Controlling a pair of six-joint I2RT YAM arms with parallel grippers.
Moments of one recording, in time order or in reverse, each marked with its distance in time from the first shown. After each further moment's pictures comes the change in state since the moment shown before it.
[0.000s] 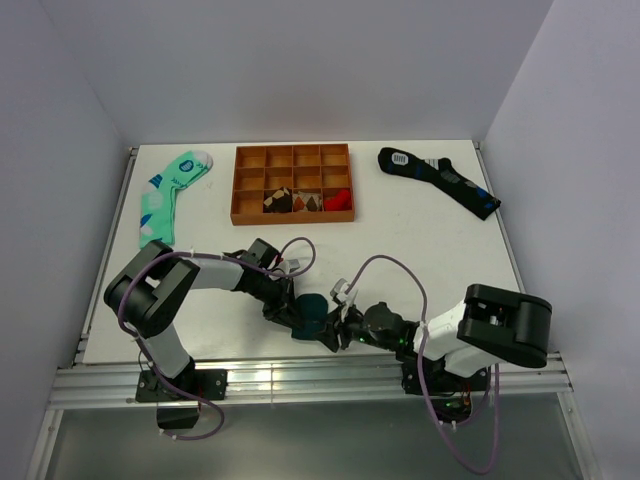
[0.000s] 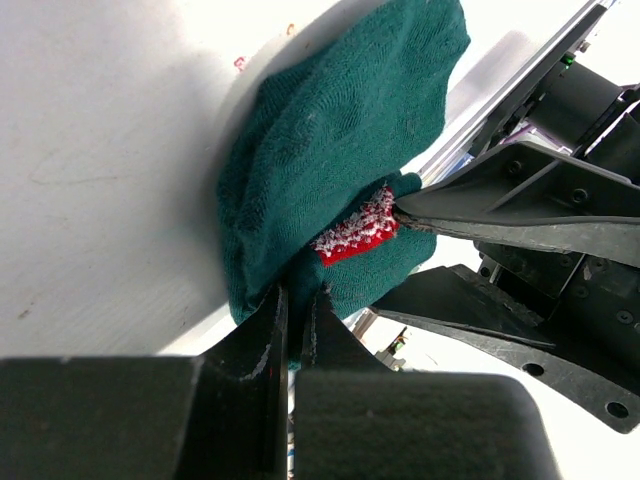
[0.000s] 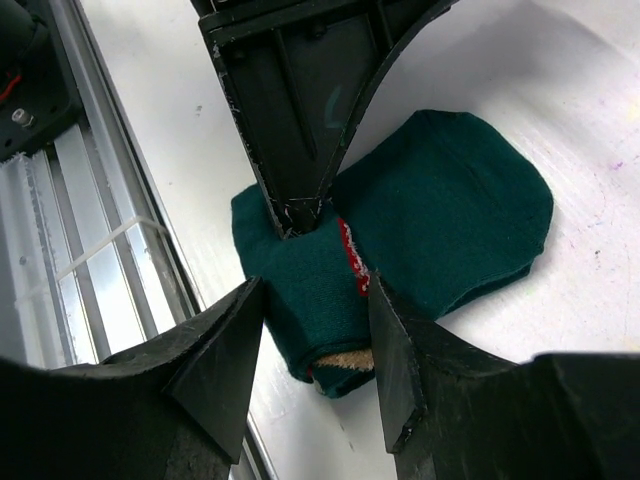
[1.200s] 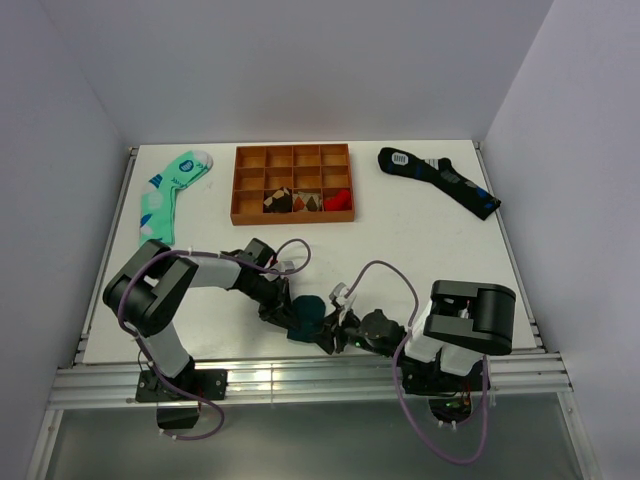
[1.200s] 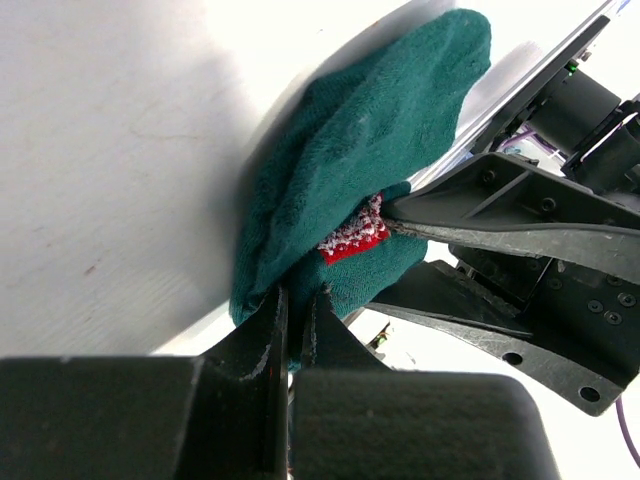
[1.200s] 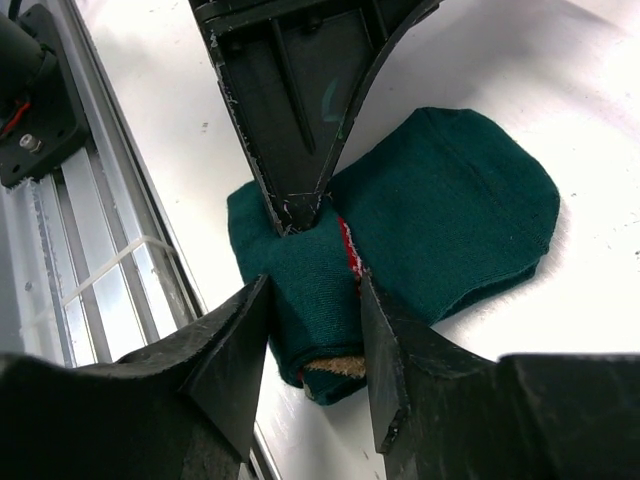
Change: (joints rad) left arm 0.033 0.002 0.000 -0.058 0.006 0.000; right arm 0.063 0.207 -0.013 0.254 0.085 0.060
